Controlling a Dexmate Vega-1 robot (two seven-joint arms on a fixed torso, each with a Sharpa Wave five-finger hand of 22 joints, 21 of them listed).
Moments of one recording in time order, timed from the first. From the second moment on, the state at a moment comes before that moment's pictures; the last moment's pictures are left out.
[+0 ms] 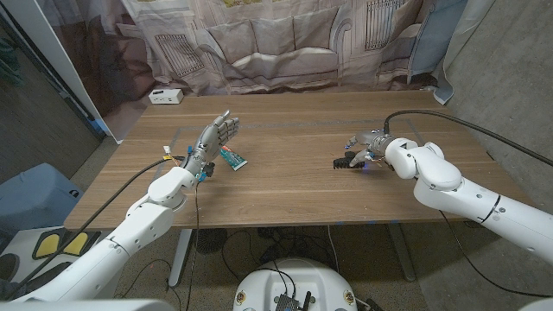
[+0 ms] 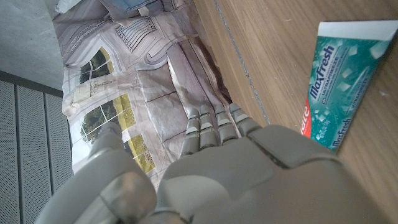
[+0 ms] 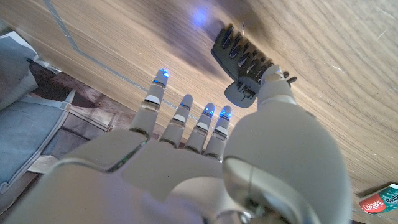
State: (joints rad) left arm 1.07 0.69 0.30 -1.64 -0.64 -0.26 0.00; left_hand 0.19 0.04 0.29 -0.13 0.18 0.28 0.10 0.19 0.17 0.26 0.06 0.21 0.20 0.18 0.09 0.19 0.18 0.09 0.10 0.20 0.17; right arm -0.79 -0.99 -0.69 -2.07 -0.79 -0.57 0.46; right_hand 0.87 0.01 0.14 -0.13 0.20 0.41 -0.17 0.18 0.20 0.38 -0.15 0.17 0.22 0.34 -0.02 0.20 0.26 0.52 0.22 0.18 0.17
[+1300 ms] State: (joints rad) left arm 1.07 0.70 0.30 -1.63 -0.65 -0.26 -0.02; left_hand 0.19 0.04 0.29 -0.13 0.18 0.28 0.09 0.19 0.17 0.26 0.06 0.21 0.20 0.18 0.09 0.19 0.18 0.09 0.10 0.20 0.17; right arm -0.91 -0.99 -0.54 -2.12 -0.54 -0.57 0.29; right_hand 0.29 0.00 -0.05 0.12 0.21 0.24 -0.07 0.19 0.20 0.13 0.02 0.19 0.20 0.07 0.05 0.20 0.26 0.33 0.20 0.18 0.17
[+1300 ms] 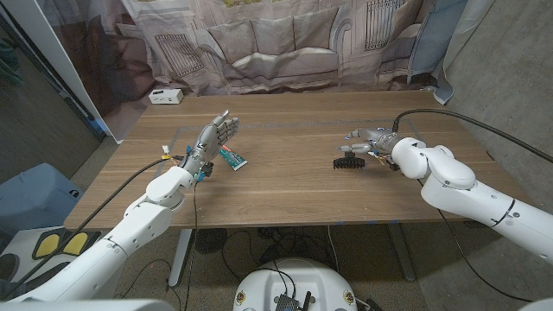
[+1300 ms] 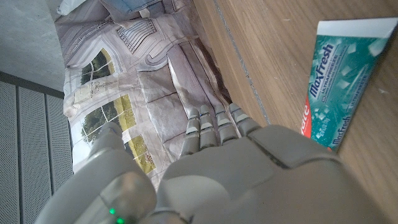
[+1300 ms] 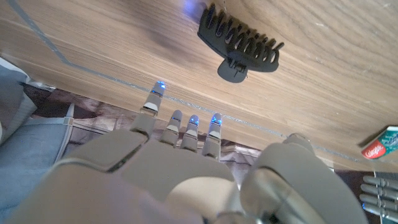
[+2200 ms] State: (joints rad) left arm 1.08 0.71 0.30 -1.66 -0.64 -0.26 -0.01; left_hand 0.19 0.04 0.29 -0.13 0.18 0.28 0.09 0.19 0.17 0.26 0.06 0.21 0.20 0.18 0.09 0.19 0.18 0.10 0.05 0.20 0.17; right arm -1.09 -0.97 -0.36 -2.10 -0.21 -0.32 -0.11; right_hand 0.28 0.01 -0.06 0.10 0.23 0.14 0.03 0.21 0.19 0.09 0.10 0.20 0.20 0.03 0.06 0.19 0.22 0.28 0.04 0.19 0.17
